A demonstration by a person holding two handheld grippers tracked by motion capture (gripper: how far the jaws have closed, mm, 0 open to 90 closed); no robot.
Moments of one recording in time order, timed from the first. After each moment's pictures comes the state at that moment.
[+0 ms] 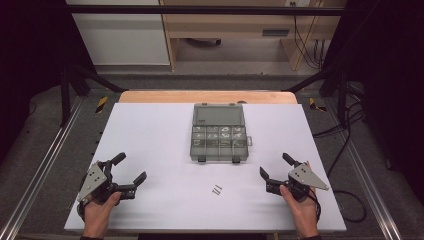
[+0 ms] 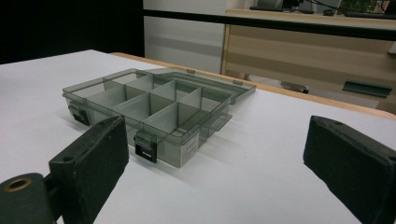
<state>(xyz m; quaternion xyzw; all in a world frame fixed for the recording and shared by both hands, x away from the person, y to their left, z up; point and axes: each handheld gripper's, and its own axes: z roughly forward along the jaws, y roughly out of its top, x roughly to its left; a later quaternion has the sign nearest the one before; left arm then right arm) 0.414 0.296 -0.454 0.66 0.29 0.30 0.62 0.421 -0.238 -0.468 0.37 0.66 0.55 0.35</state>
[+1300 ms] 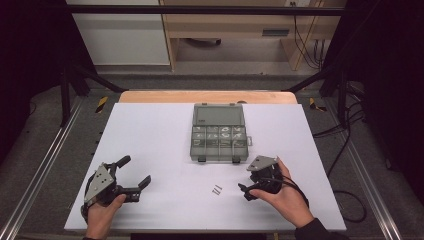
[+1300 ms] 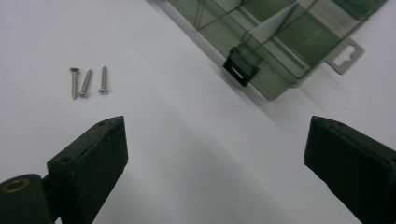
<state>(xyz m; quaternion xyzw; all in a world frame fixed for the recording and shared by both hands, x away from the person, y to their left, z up) 0.411 0.286 -0.458 0.68 0.29 0.29 0.60 0.438 -0.161 -0.435 0.32 0.88 0.29 0.21</state>
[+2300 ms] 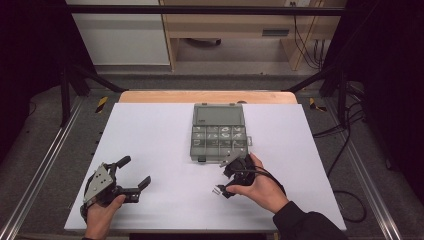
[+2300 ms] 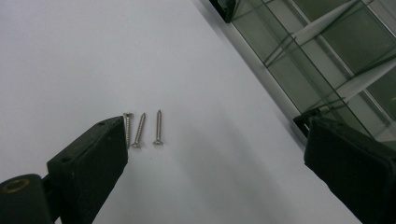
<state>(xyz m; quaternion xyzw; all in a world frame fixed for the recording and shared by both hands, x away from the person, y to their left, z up) 0.410 0.287 -0.458 0.68 0.28 0.29 0.61 0.461 -0.097 -0.432 0.28 0.92 0.25 0.14</state>
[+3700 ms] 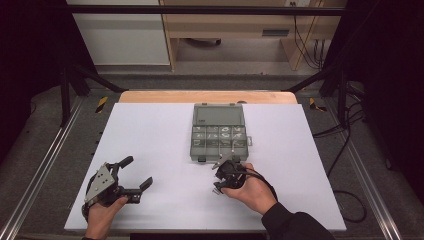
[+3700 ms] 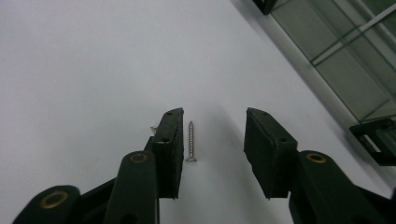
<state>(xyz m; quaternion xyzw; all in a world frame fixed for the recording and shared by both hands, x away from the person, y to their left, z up) 0.411 0.282 -0.458 0.69 0.27 0.28 0.61 0.461 -0.076 -0.446 0.30 0.92 0.24 0.10</state>
